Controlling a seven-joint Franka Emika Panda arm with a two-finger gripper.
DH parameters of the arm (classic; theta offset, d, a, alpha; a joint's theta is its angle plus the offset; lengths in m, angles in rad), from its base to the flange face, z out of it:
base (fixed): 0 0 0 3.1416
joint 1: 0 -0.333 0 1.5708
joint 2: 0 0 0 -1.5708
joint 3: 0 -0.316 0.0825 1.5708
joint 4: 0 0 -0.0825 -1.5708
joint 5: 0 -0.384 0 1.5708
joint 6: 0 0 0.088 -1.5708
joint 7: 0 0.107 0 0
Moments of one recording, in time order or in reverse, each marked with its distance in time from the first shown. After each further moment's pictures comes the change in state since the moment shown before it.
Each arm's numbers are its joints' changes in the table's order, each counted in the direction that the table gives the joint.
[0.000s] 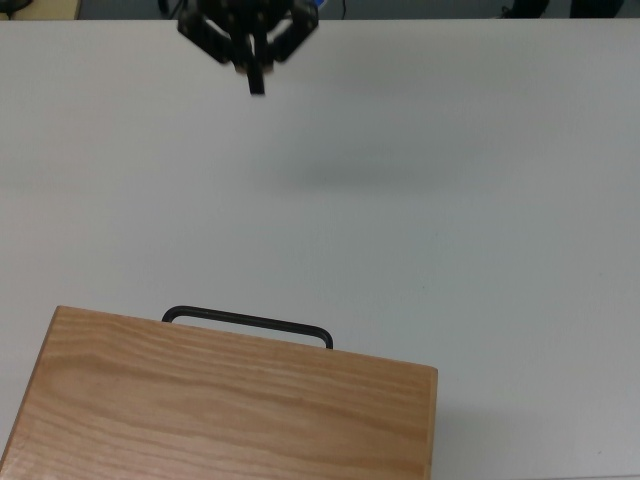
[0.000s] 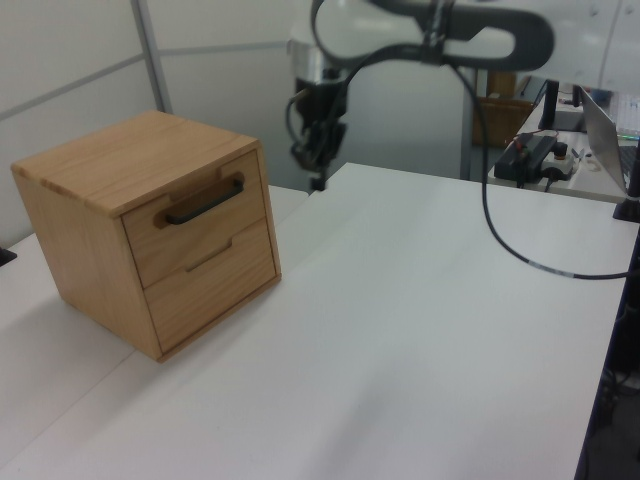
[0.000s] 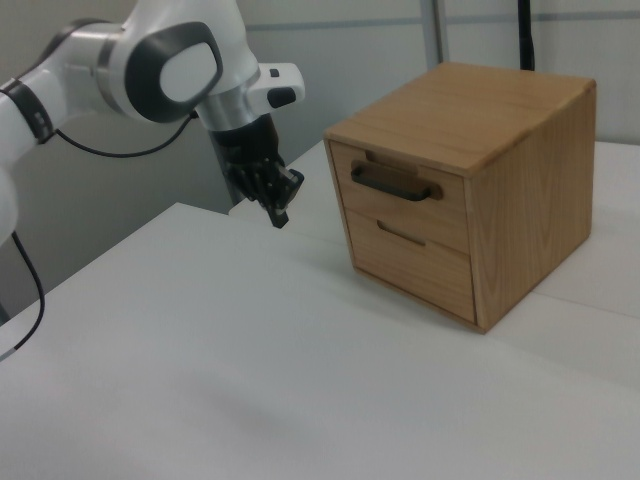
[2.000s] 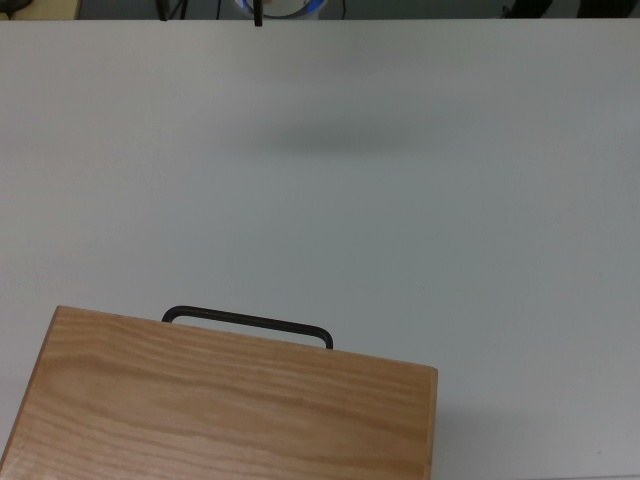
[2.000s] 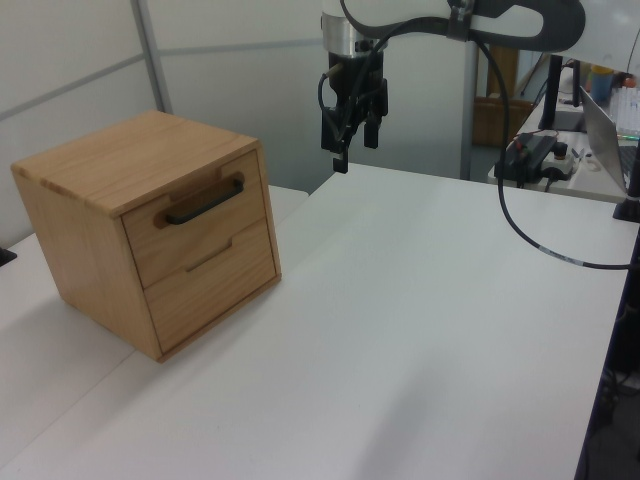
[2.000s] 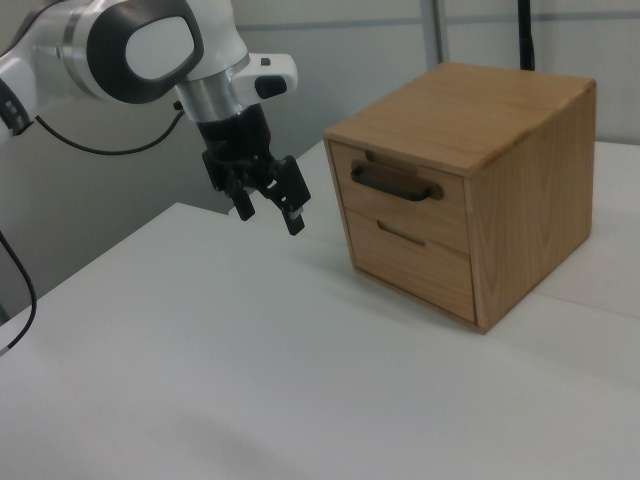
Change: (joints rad) arm -0.090 -0.062 0.145 0.005 0.032 0.101 -0.007
